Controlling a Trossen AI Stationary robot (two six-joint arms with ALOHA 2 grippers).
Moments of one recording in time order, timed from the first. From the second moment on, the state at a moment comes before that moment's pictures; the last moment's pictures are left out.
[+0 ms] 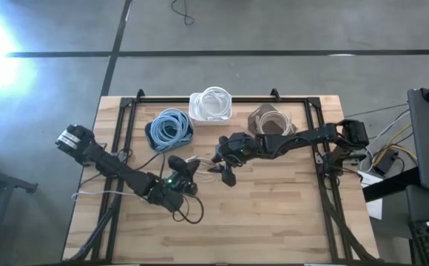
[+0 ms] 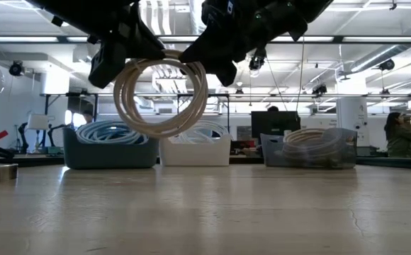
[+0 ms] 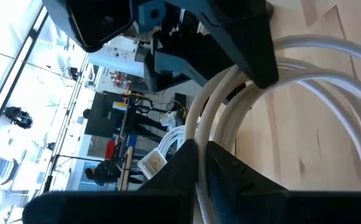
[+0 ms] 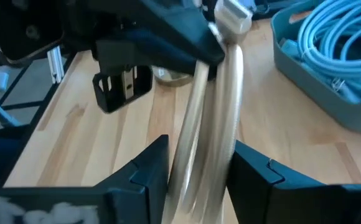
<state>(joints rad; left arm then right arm) -0.50 1.51 0.84 0.10 -1.25 0.62 0.00 1.71 1.12 0.08 -0.18 0.20</state>
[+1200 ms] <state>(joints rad) -0.46 1.49 0.86 0.11 -1.26 0.29 0.00 1.71 1.31 -0.45 0.39 0.28</state>
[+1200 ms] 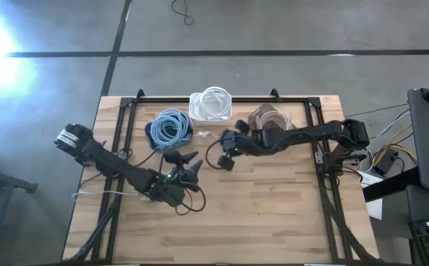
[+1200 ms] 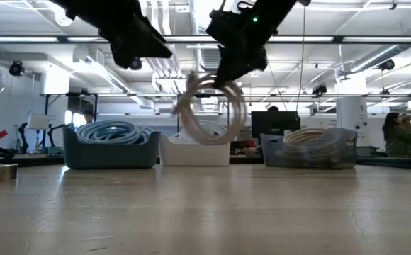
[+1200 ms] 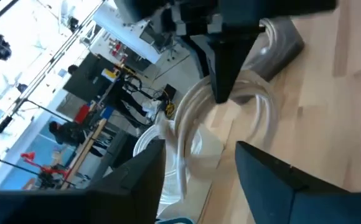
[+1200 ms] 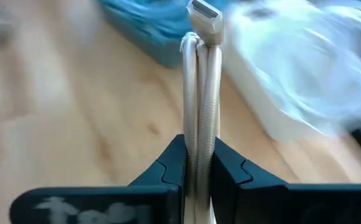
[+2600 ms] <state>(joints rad) -0.40 1.05 0.86 -0.65 -1.12 -0.18 -0.42 1.21 0.97 -0.90 0.21 0.46</state>
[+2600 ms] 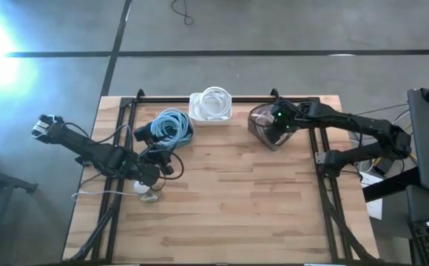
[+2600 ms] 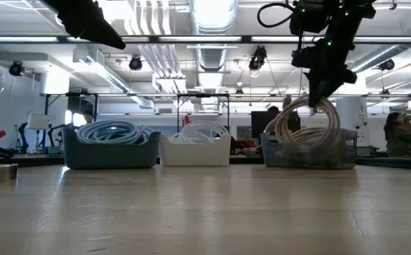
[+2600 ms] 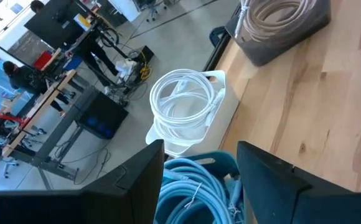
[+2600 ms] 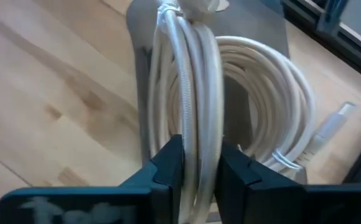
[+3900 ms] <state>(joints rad) -0.43 0.69 0.84 -1.17 -1.14 -0.70 -0.06 1.03 1.02 -0.64 0.18 0.05</state>
